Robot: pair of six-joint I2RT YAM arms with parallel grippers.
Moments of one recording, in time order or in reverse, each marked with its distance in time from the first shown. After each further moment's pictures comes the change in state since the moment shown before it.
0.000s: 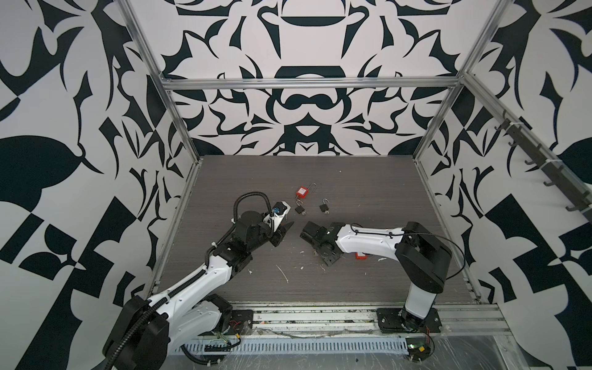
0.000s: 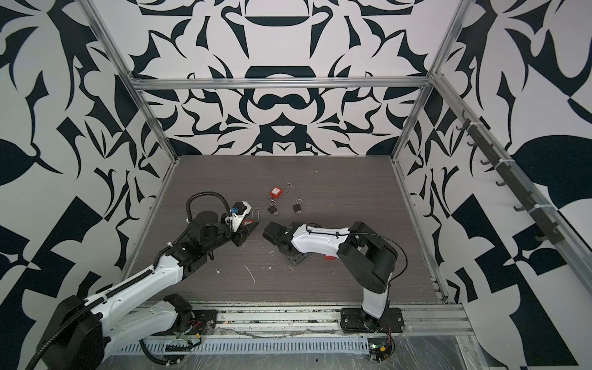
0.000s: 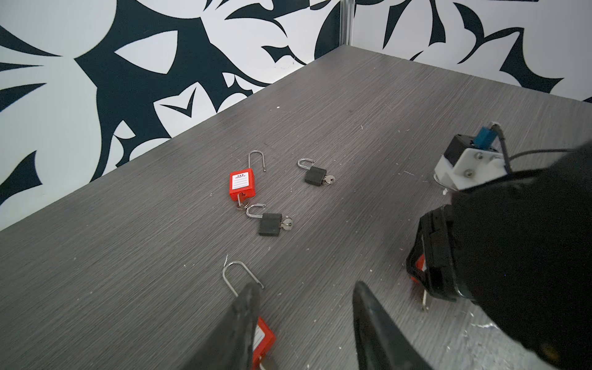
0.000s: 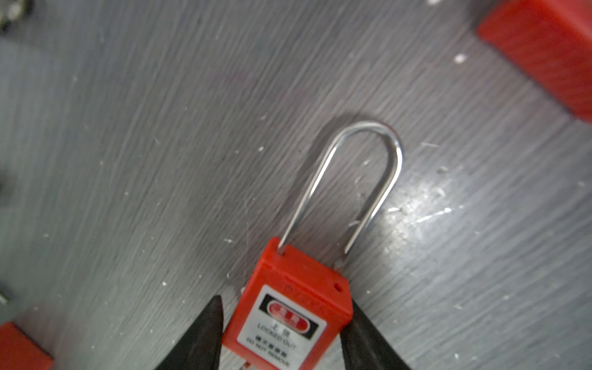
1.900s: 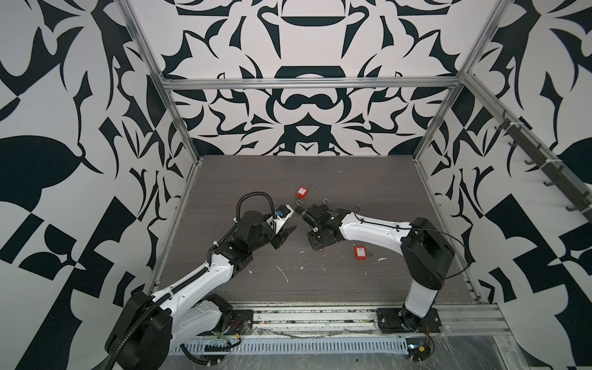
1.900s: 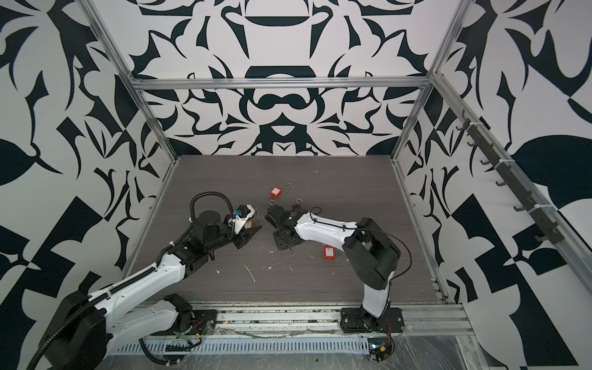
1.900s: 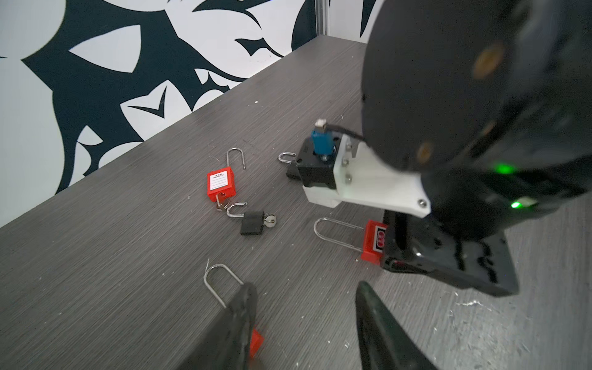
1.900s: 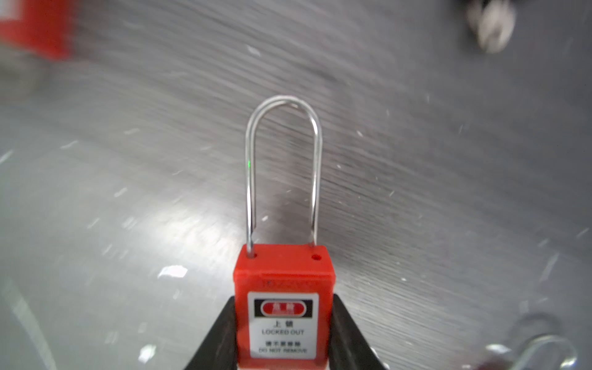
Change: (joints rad) left arm 0.000 0.034 0.001 -0.013 0.080 0.056; right arm -0.074 -0.052 0.092 0.021 -0.165 -1.447
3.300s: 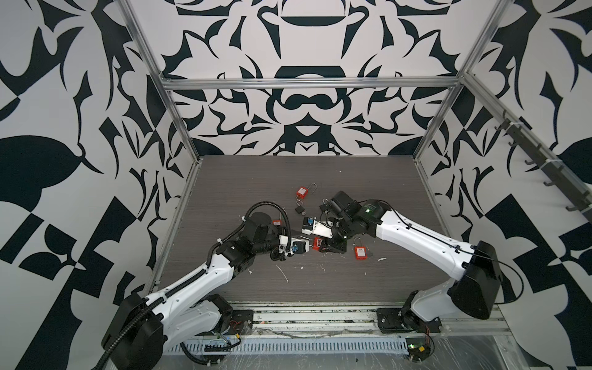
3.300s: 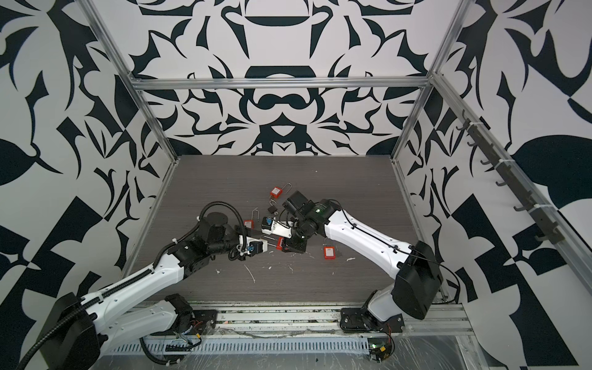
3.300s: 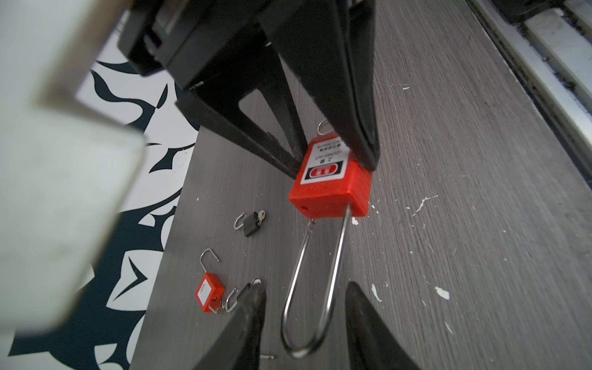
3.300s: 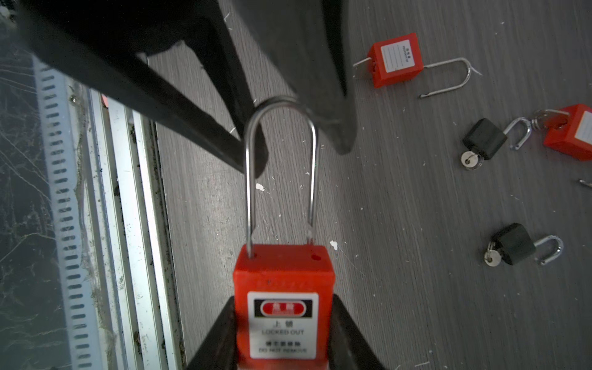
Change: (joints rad) left arm -0.097 -0.013 0.079 -0.219 0.199 0.775; right arm -0.066 -0.272 0.051 -0.253 -0.404 -0.906
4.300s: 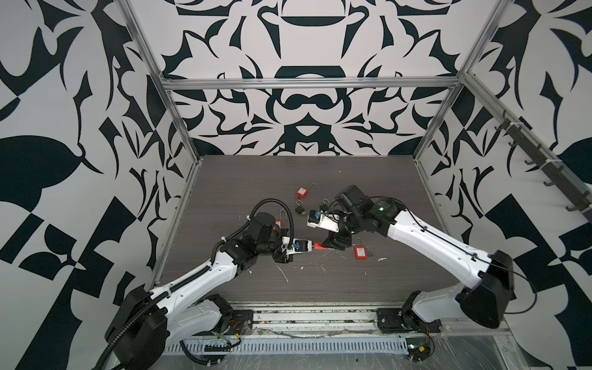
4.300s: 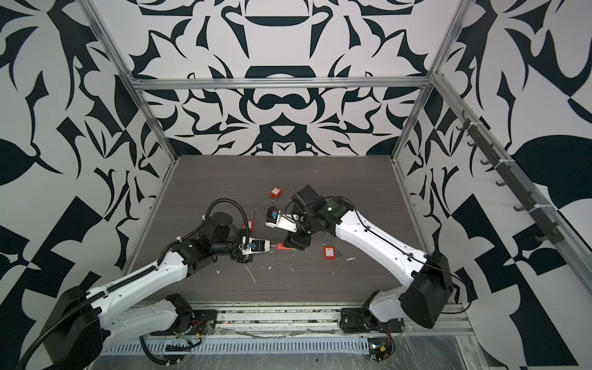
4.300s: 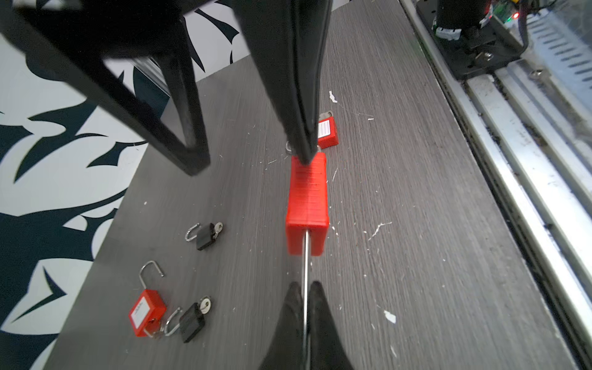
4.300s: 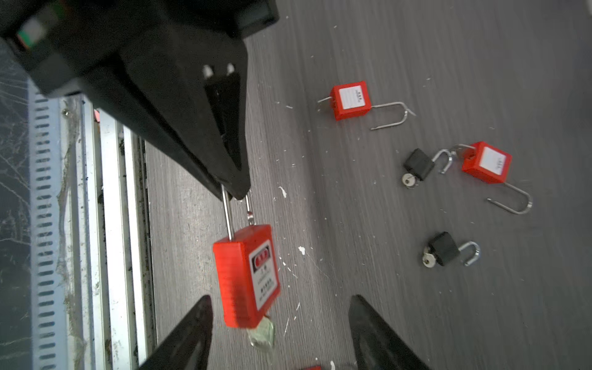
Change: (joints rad) left arm -0.015 0.032 0.007 -0.039 0.109 -0.190; right arm -0.050 -0.137 -0.023 0.053 0.008 -0.077
